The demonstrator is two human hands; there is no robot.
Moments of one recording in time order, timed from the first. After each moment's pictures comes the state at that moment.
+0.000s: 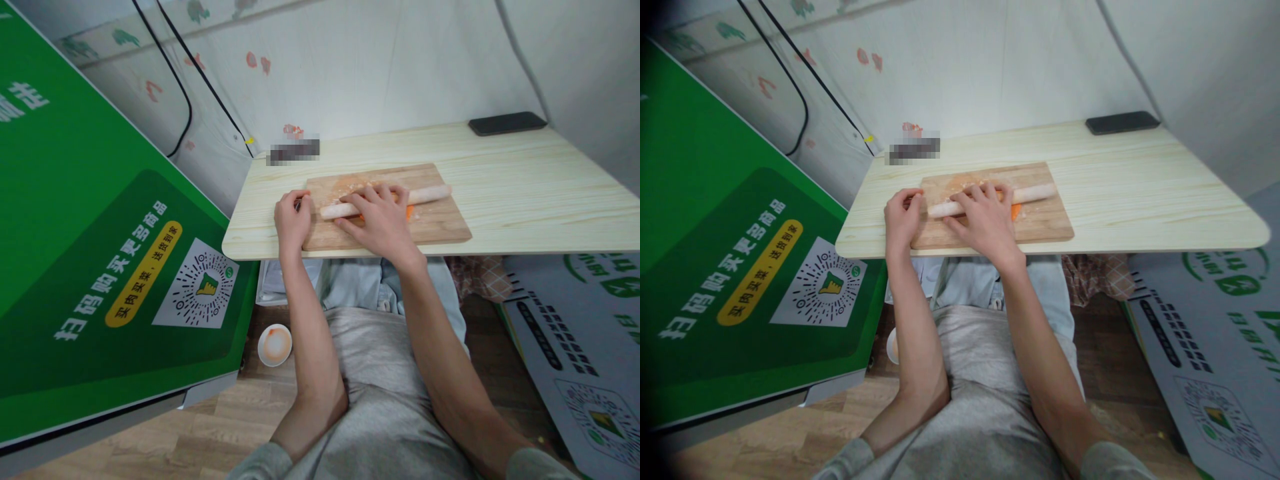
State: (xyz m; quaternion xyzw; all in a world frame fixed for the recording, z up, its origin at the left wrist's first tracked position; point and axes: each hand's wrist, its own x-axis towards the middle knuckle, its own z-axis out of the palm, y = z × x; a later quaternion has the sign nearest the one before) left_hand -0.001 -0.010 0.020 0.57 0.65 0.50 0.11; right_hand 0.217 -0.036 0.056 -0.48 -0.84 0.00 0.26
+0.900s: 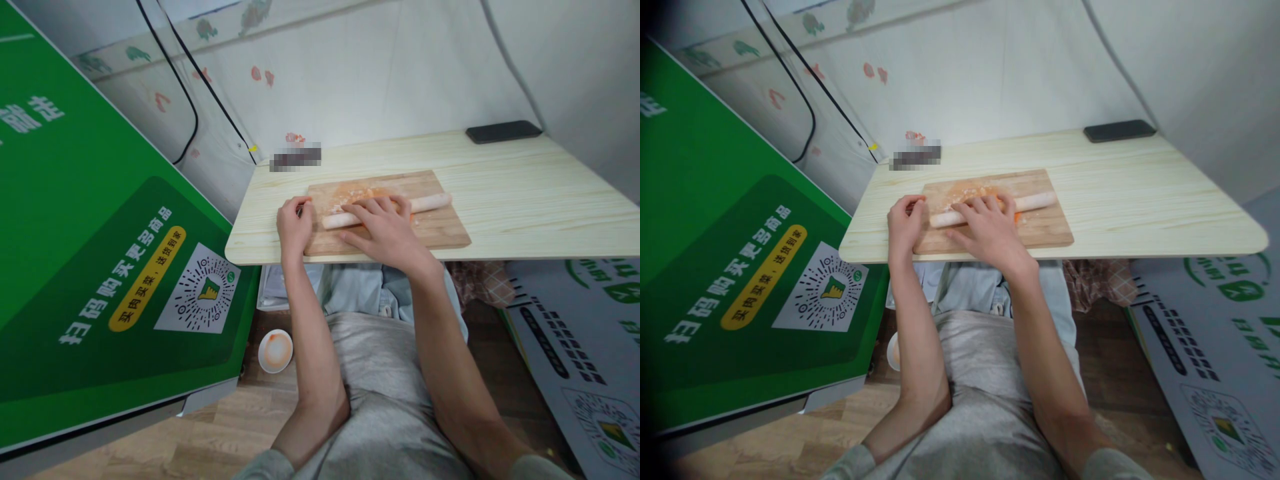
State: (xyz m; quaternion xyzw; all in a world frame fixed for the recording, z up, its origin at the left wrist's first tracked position) left_hand -0.001 -0.010 0.019 0.57 0.64 0.50 0.11; right_hand 0.232 -0.044 0.063 -0.46 -0.86 0.03 0.22
